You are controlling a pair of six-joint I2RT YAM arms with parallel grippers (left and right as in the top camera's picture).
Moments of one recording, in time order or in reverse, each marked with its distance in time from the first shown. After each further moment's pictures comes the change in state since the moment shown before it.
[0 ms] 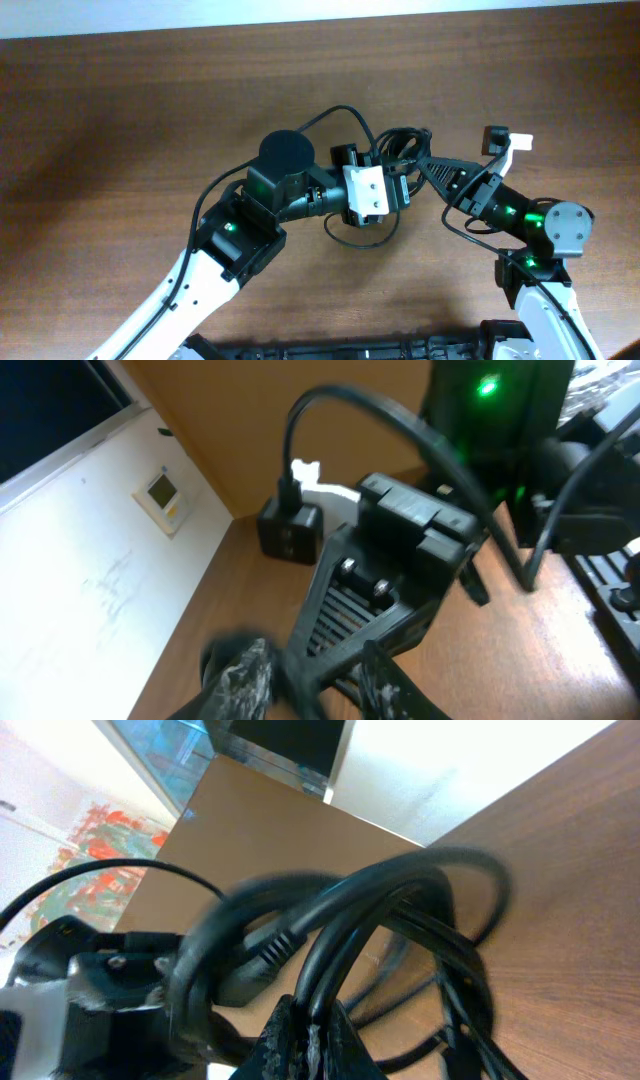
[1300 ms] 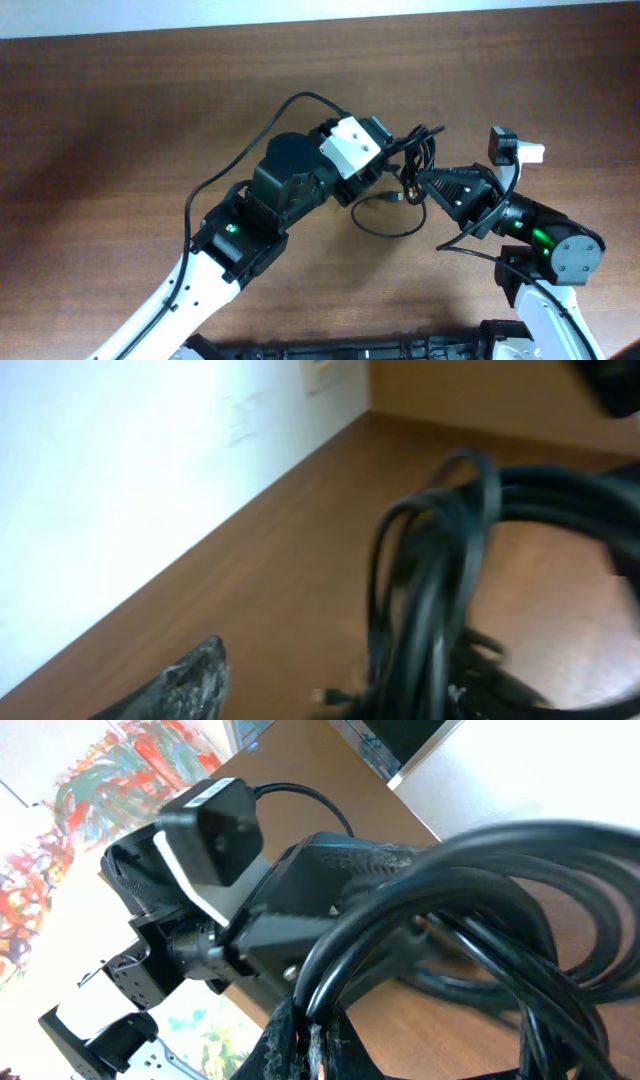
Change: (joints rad) left arm -0.008 -0.001 0.000 -0.084 -0.518 -0.357; right arm -0.005 0.012 -0.001 0.380 -0.111 -0.010
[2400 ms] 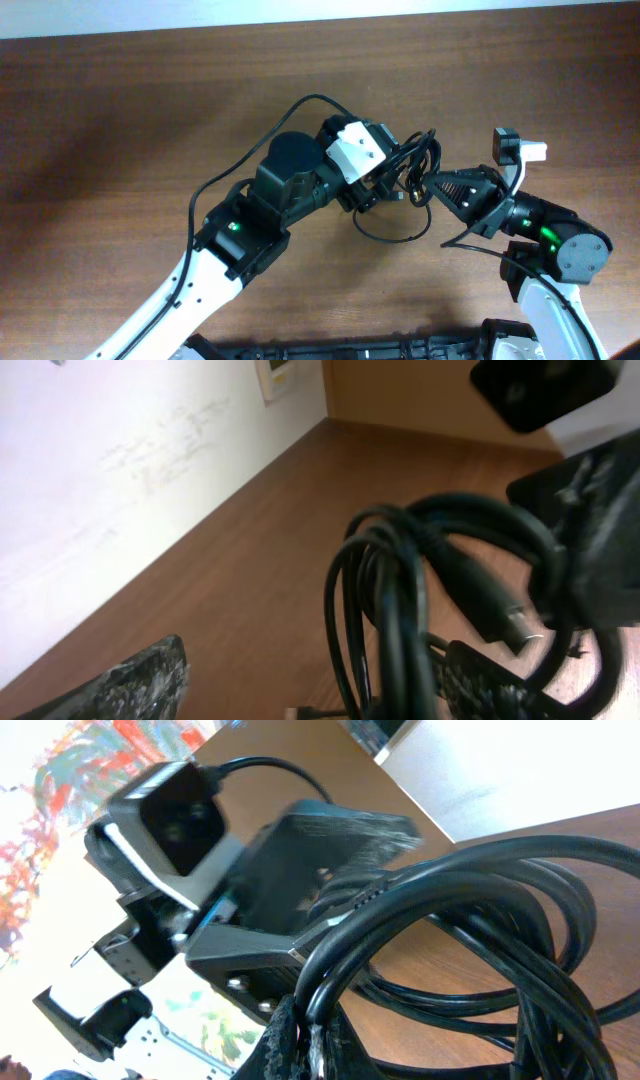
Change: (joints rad) left arm -0.002 0.012 0.000 0.007 0.131 0.013; right arm -0.083 0.046 0.000 0.068 -0.122 0.056
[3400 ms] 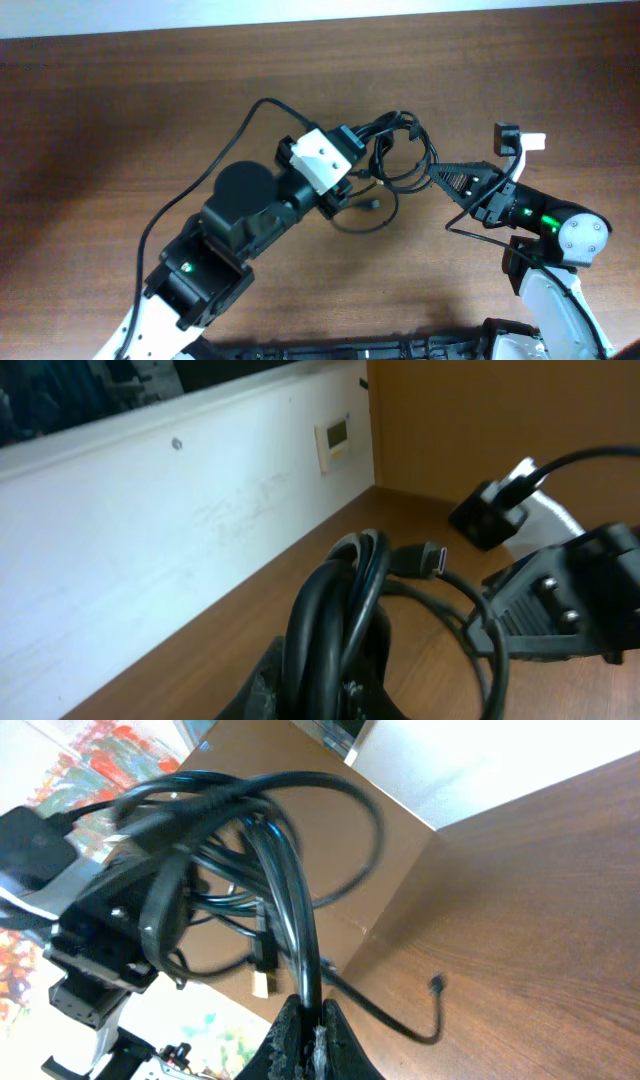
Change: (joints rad) left arm -0.003 -0.200 -0.004 0.001 -0.122 -0.053; right arm -0.043 0.077 0.005 -0.084 -0.017 0.002
